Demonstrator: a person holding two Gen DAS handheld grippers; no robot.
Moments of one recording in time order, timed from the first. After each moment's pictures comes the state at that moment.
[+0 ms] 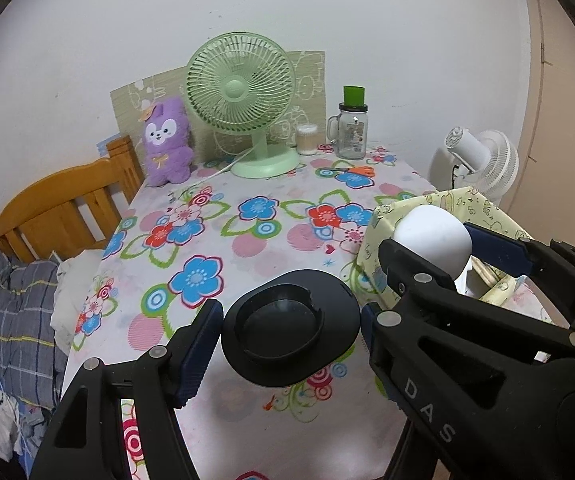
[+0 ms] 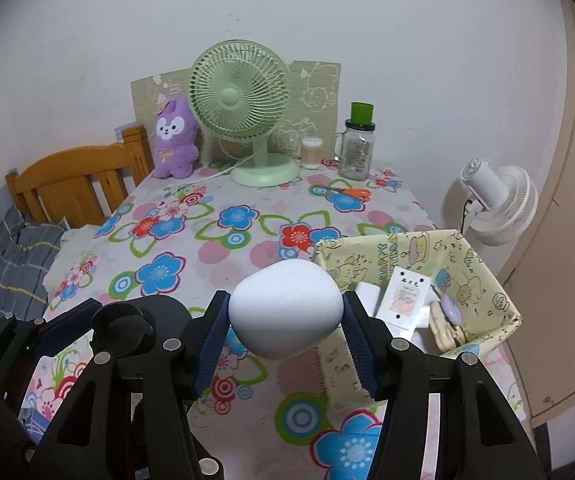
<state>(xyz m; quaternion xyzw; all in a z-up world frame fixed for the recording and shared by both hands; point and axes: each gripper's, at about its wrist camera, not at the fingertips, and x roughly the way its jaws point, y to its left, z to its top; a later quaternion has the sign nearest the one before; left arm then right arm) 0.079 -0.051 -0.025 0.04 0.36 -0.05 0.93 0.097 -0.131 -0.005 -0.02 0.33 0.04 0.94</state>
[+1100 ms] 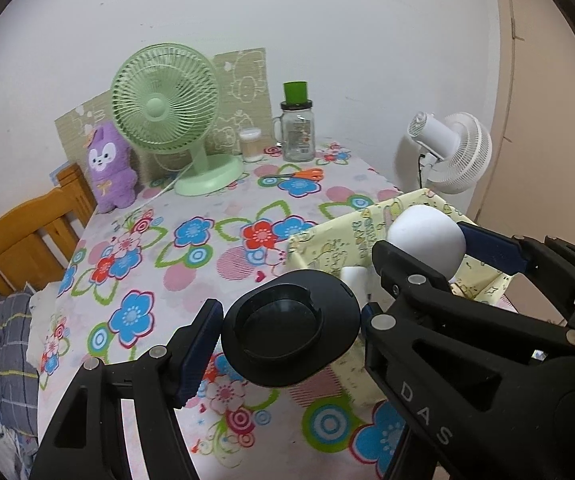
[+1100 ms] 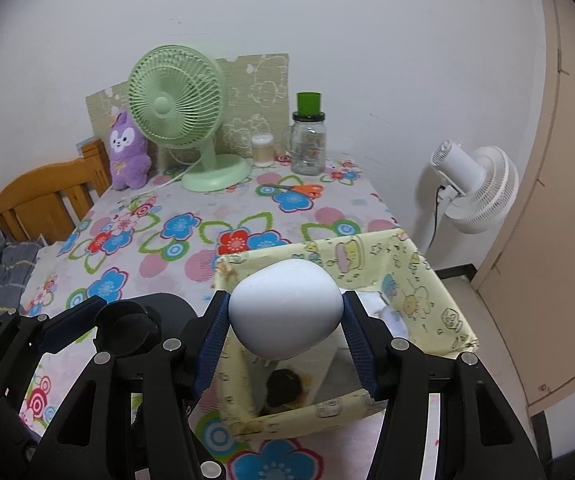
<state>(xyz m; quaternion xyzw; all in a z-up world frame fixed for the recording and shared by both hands) 0.117 -0.133 -0.025 0.08 0.37 -0.10 0.92 0.131 -0.214 -0.005 0.00 0.35 0.00 0.94</state>
